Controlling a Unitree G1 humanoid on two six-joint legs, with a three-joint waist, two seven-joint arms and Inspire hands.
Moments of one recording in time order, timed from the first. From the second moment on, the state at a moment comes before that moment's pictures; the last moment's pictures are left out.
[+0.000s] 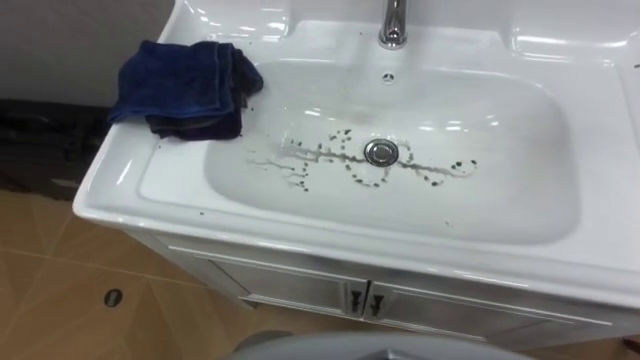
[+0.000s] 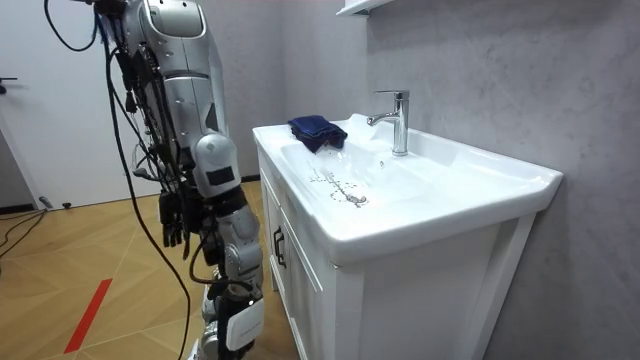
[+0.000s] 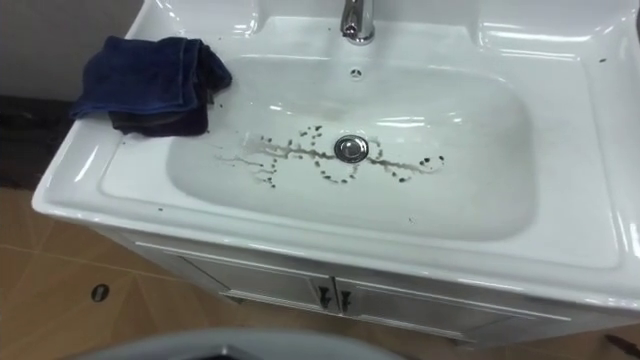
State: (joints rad) left arm 0.27 0.25 0.24 1.33 -0.21 0.30 -0.19; right arm 0.07 -0.30 0.05 1.35 -0.28 0.28 0.31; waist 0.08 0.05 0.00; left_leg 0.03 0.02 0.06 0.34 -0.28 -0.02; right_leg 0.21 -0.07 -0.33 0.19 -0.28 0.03
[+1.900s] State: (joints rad) left arm 0.17 0.40 0.43 -0.16 0.56 -0.05 0.73; right arm 0.22 -0.37 0.05 1.25 -0.20 0.08 0.31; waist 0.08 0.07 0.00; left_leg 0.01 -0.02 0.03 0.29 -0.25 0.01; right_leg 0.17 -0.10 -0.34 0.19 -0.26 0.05
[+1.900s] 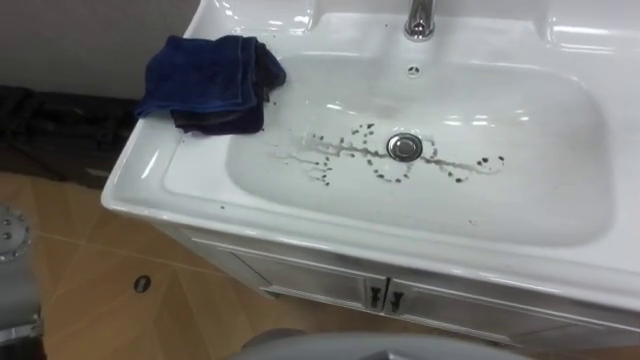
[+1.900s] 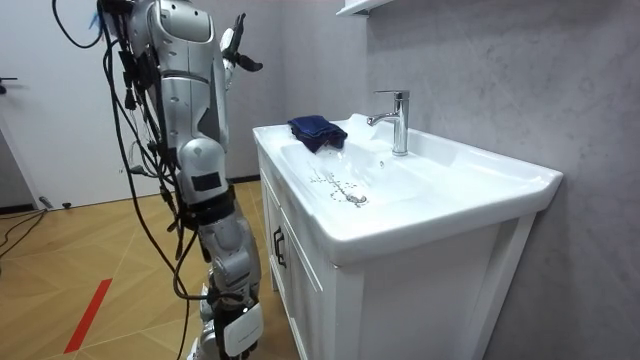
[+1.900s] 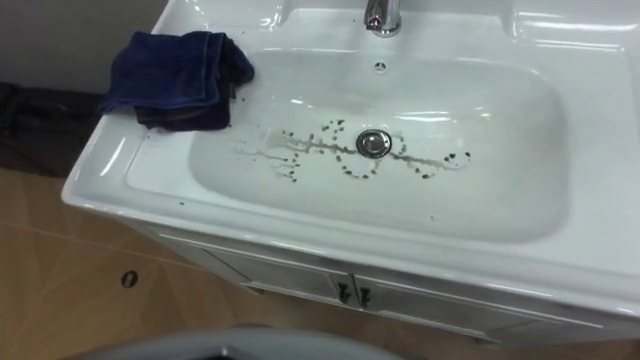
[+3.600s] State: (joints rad) left arm 0.17 0.37 0.03 -0.01 0.47 -0.07 0.54; right arm 0.18 -0.34 0.06 1.24 -0.20 0.10 0.34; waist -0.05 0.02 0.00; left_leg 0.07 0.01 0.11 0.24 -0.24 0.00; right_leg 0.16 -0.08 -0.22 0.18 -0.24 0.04
